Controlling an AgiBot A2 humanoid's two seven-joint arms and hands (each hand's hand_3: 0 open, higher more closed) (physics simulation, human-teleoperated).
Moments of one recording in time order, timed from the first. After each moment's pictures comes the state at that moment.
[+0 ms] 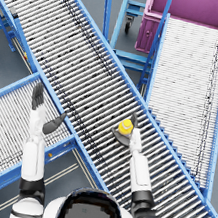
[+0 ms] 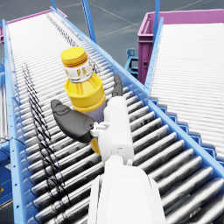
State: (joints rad) left arm 0.36 1.40 -0.10 -1.84 1.29 0.00 0.00; right arm 0.36 -1.50 0.28 1.06 1.29 0.04 0.00
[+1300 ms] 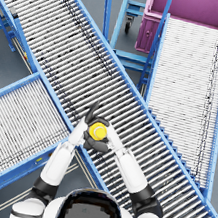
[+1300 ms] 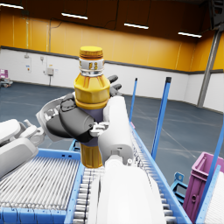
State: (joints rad) left arm 0.36 1.51 0.33 -1.79 1.62 -0.08 0.00; right arm 0.53 -1.46 0.60 1.68 1.29 0.01 0.00
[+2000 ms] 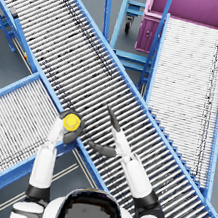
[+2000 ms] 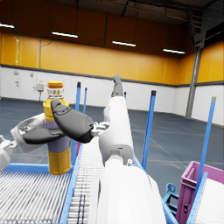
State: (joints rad) left arm 0.20 1.47 0.00 -1.82 1.63 -0.18 -0.01; right arm 0.47 -1.43 0.50 1.82 1.29 0.00 0.00
